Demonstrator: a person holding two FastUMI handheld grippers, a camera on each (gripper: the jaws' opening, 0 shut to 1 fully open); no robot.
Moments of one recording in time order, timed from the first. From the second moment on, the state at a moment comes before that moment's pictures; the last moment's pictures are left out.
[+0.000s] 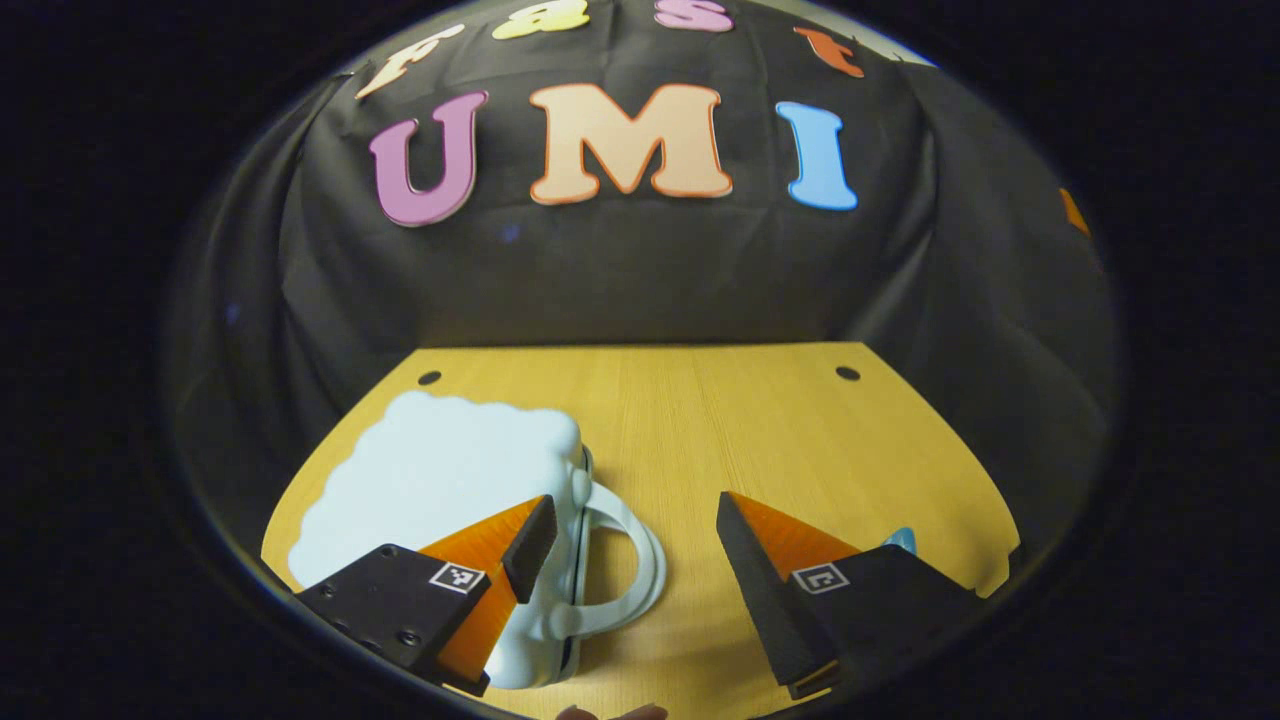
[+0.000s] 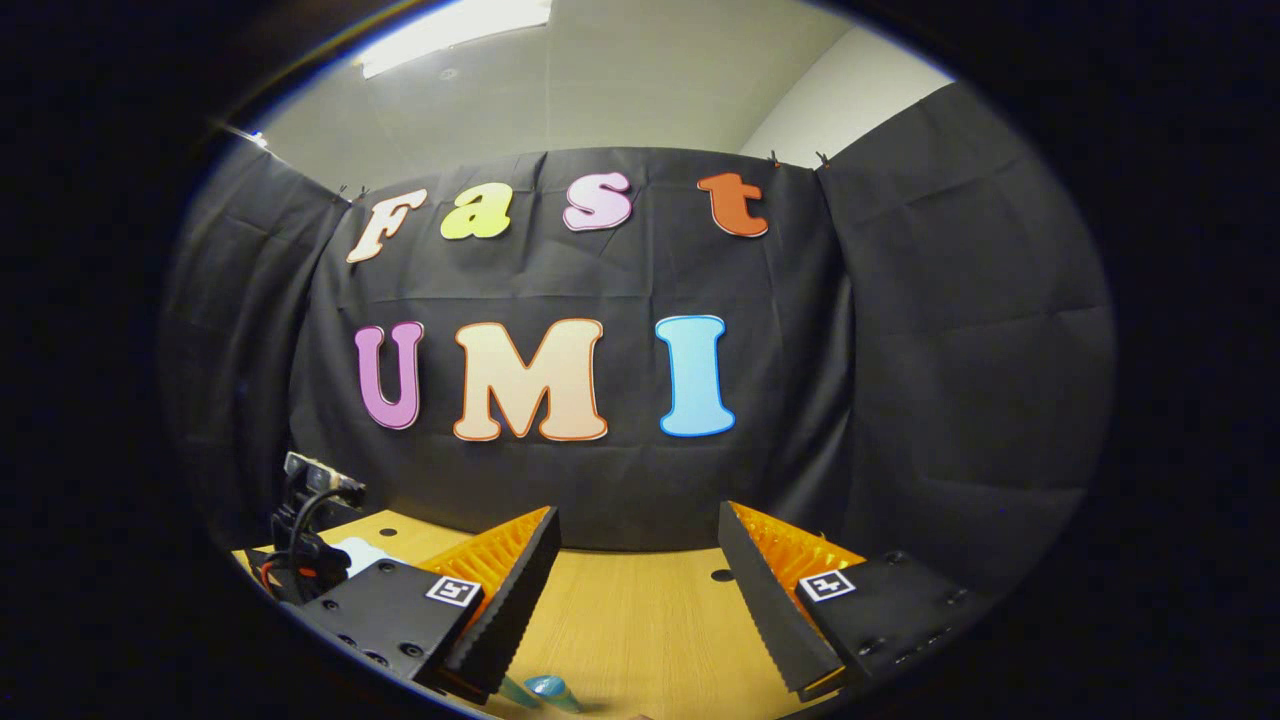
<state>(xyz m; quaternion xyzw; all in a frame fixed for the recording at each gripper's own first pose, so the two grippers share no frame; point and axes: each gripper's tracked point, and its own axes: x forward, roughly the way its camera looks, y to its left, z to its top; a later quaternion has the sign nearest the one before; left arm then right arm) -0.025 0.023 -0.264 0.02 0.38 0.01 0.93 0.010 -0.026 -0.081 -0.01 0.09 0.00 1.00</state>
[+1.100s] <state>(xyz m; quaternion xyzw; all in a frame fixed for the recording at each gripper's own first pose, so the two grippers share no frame) -0.022 0.014 -0.370 -0.02 0.55 0.02 0.84 0.021 -0.056 -0.114 0.00 0.12 -0.02 0.99</state>
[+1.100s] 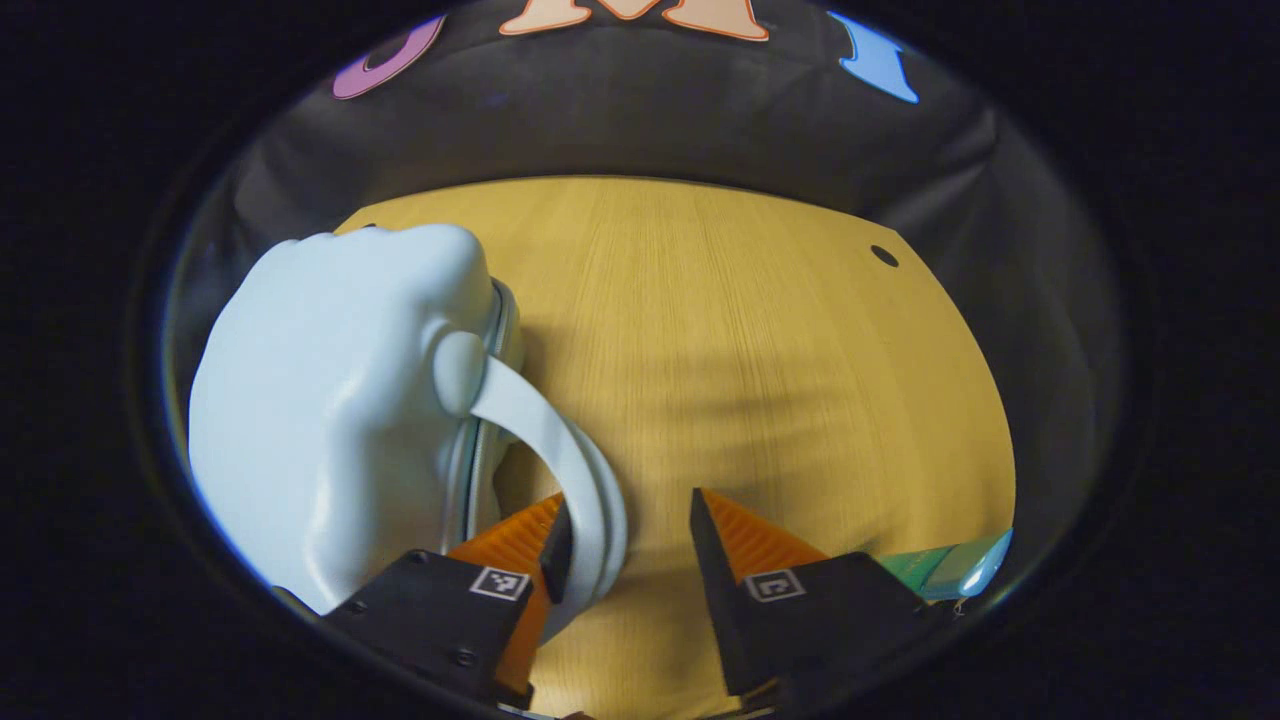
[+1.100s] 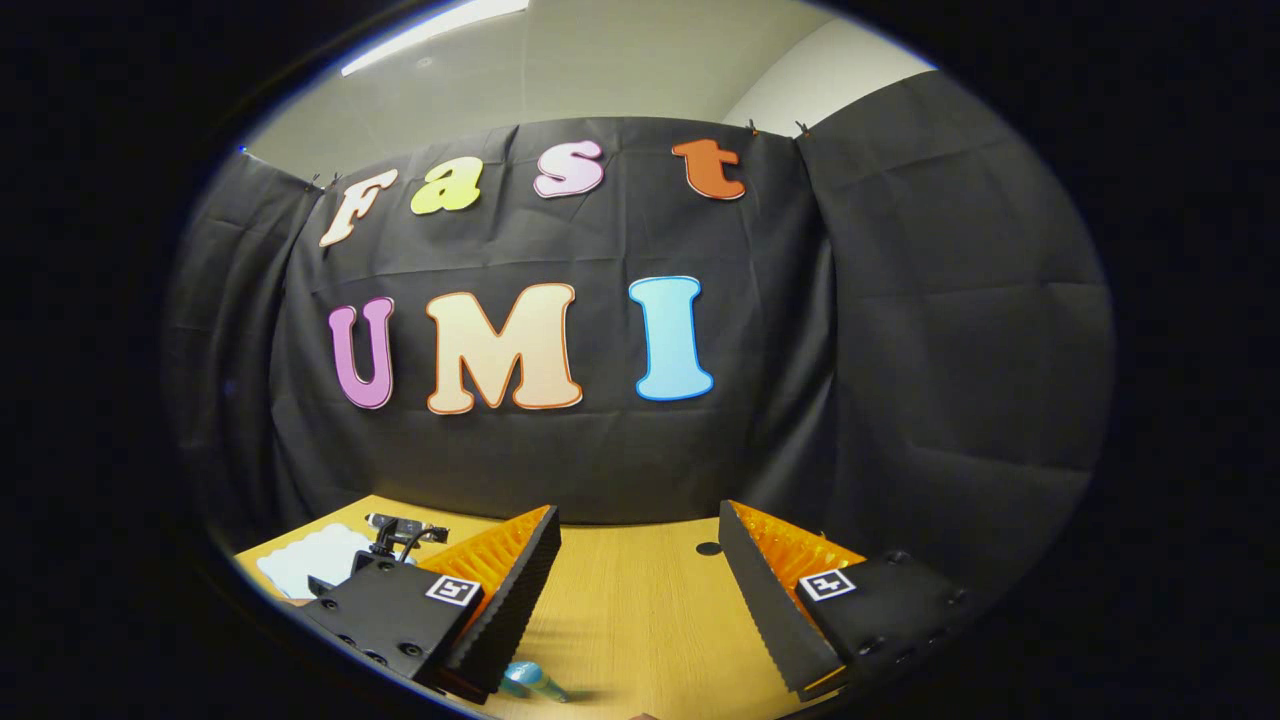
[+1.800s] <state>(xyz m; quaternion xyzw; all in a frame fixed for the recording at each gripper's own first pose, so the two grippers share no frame) -0.005 0.014 -0.304 -0.02 0.51 0.00 0.86 0.032 -0.005 -0.125 -0.01 0.12 0.04 0.99</state>
